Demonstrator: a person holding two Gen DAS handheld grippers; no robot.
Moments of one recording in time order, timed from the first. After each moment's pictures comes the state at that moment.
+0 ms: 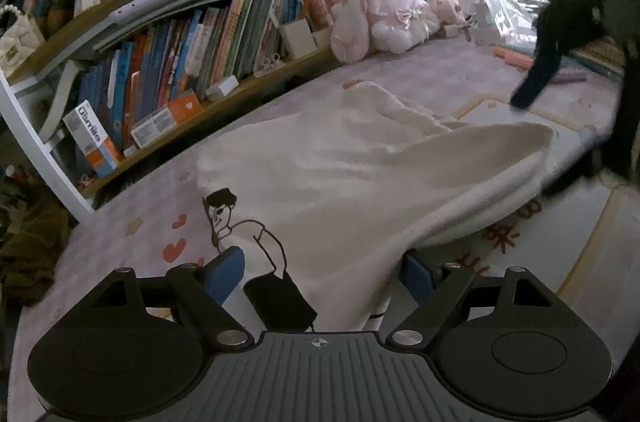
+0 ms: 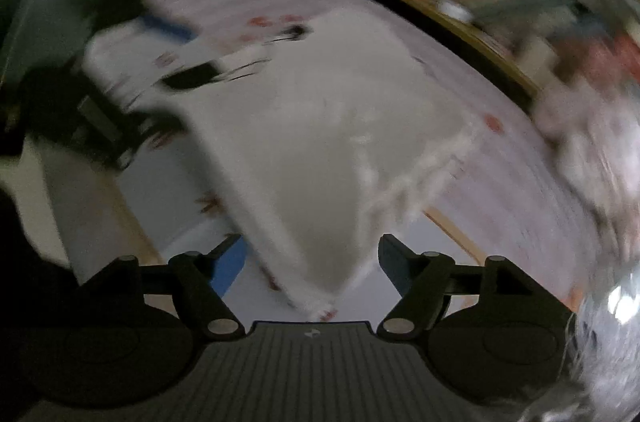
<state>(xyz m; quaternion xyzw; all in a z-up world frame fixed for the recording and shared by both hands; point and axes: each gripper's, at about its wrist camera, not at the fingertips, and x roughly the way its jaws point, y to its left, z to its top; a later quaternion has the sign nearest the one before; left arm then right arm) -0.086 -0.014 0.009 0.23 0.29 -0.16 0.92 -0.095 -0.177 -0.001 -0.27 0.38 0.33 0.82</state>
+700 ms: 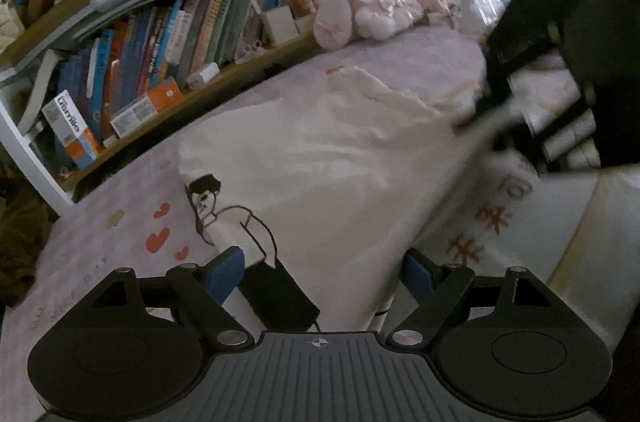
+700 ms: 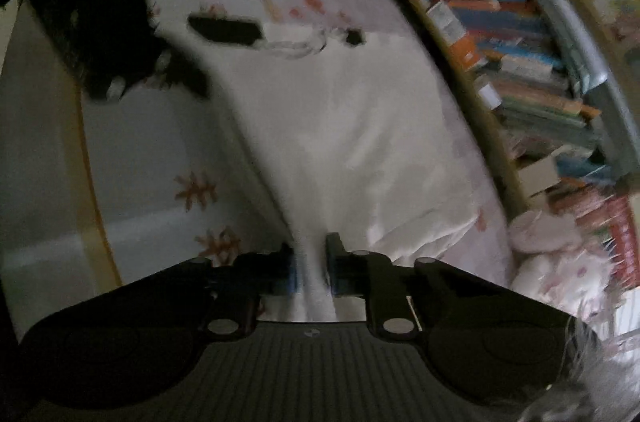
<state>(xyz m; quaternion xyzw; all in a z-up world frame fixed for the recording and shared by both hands) -0.085 -0.006 -0.004 0.24 0.32 -0.20 0.90 -0.096 -0.130 -0.025 -0.46 0.27 0.30 0.79</state>
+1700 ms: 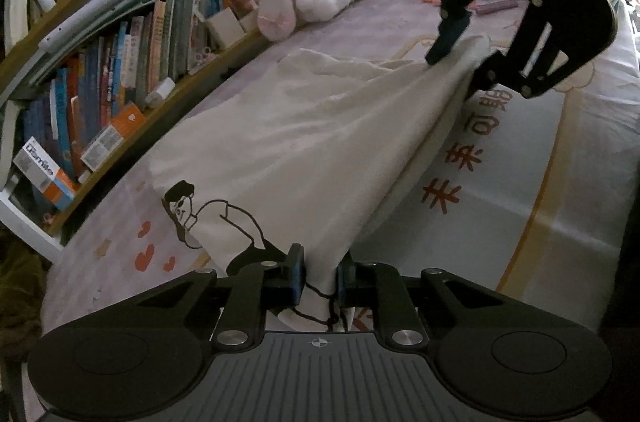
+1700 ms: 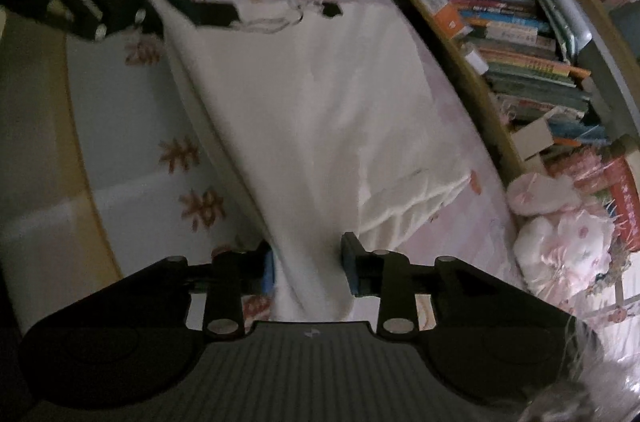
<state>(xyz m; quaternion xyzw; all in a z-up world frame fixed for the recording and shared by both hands) -0.095 -0.003 -0.019 0.33 0.31 -0.25 0.86 -0.097 -0.150 -0.038 -0.45 0.32 0.29 0.79</state>
